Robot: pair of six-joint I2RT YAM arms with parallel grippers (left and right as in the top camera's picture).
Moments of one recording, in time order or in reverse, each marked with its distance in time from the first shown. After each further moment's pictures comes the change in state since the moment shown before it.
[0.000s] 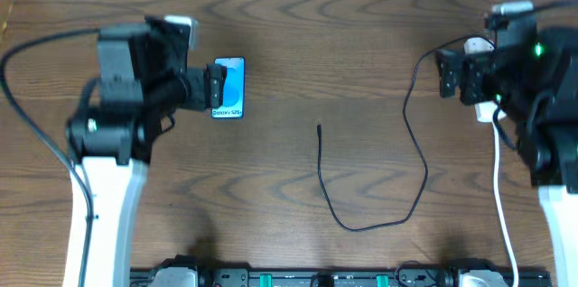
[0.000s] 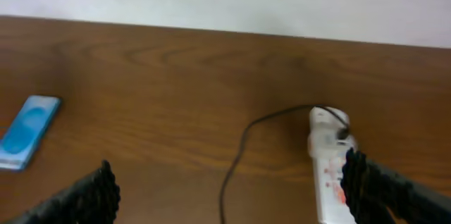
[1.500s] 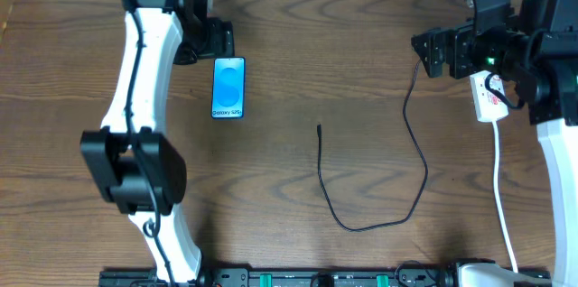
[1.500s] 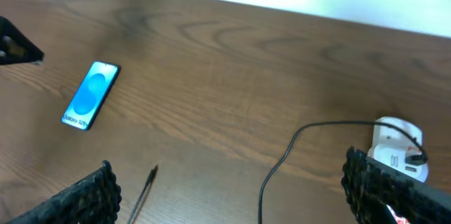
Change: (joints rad) left arm -0.001 0.800 0.595 -0.339 -0.115 -0.150; right arm 0.000 0.261 0.281 -0.187 -0.203 -0.078
